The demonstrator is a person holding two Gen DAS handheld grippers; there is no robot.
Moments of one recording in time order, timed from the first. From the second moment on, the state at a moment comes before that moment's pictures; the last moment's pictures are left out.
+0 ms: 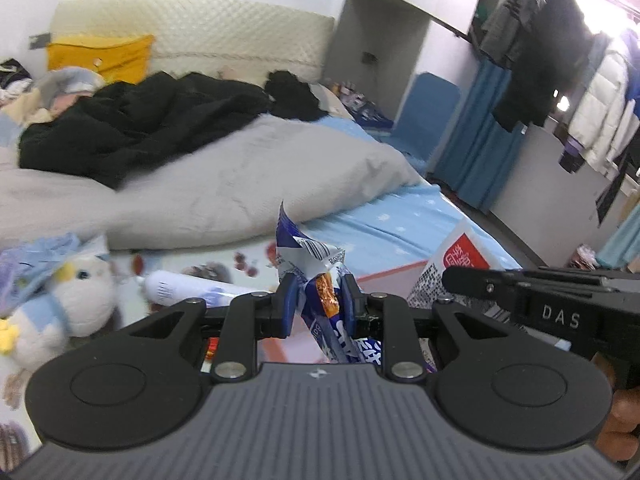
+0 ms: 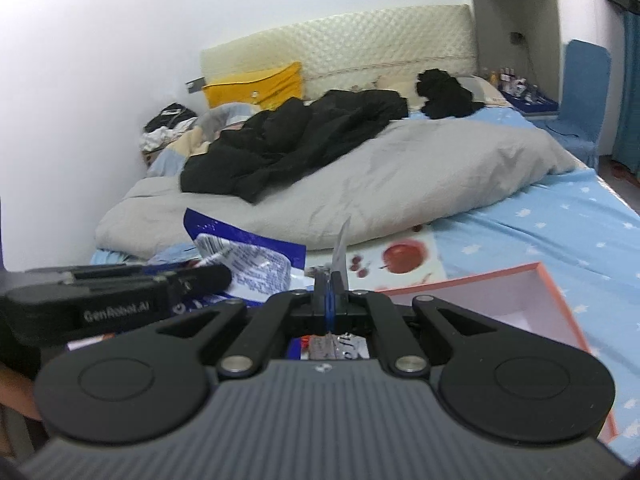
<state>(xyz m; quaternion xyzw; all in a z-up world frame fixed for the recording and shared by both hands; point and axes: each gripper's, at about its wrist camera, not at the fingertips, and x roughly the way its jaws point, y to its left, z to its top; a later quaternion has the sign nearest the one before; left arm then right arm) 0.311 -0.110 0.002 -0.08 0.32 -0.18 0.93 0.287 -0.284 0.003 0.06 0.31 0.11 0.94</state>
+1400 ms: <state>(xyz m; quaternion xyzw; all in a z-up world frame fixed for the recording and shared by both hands) 0.361 -0.226 -0.101 -0.04 0.47 -0.23 0.85 0.284 -0.415 -0.129 0.13 0.42 -0.02 0.90</state>
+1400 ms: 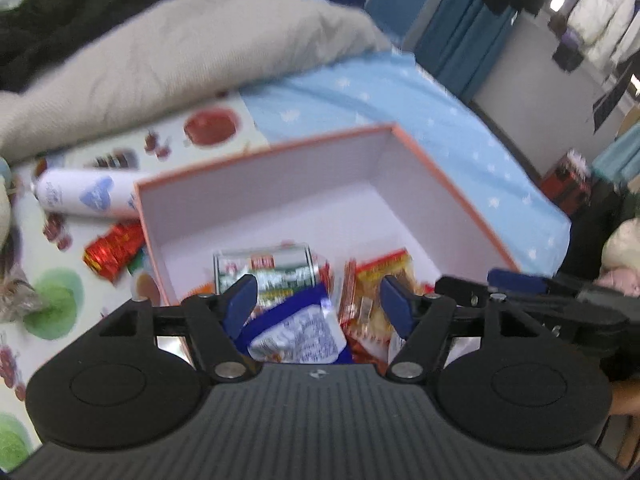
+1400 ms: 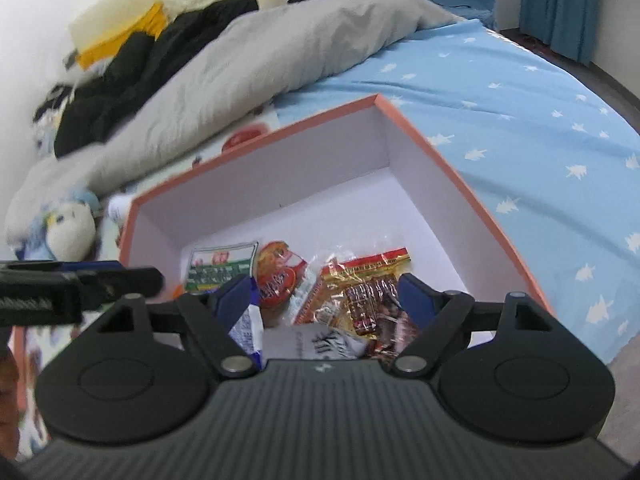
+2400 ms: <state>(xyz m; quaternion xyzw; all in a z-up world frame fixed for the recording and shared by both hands) 0.248 -0.095 0.004 -0.05 0.30 -0.18 0.94 0.208 -0.299 -0.031 0.06 0.24 0.06 0.97</state>
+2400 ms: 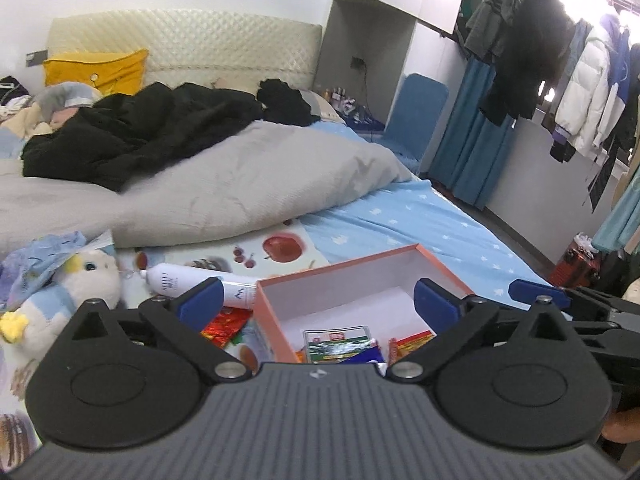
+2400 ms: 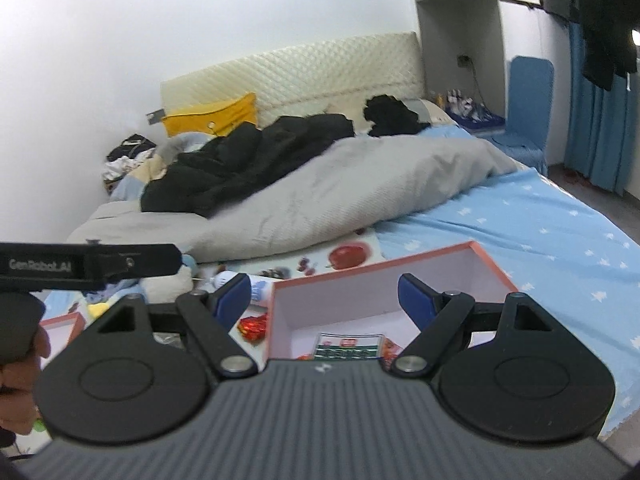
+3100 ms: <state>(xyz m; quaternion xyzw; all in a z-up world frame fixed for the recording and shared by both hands) 0.165 -0.017 -0.029 -0.07 0.29 -0.11 0.95 0.162 -0.225 -0.060 0.03 0.23 0.09 0.97</state>
